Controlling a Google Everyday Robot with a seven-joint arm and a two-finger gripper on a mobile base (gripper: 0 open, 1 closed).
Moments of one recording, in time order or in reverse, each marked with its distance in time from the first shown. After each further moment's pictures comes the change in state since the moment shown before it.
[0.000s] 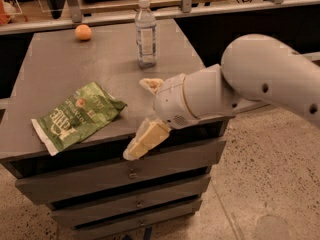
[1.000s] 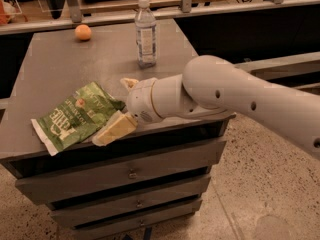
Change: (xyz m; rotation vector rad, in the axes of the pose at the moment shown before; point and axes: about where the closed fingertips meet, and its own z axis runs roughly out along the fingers) arm -0.017 -0.036 0.078 0.055 -0.137 0.110
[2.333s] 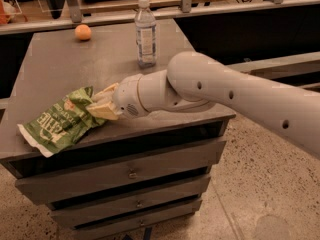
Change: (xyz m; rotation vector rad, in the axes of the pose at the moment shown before) arm -0.015 -0.004 0.037 -0.069 -0.049 0.059
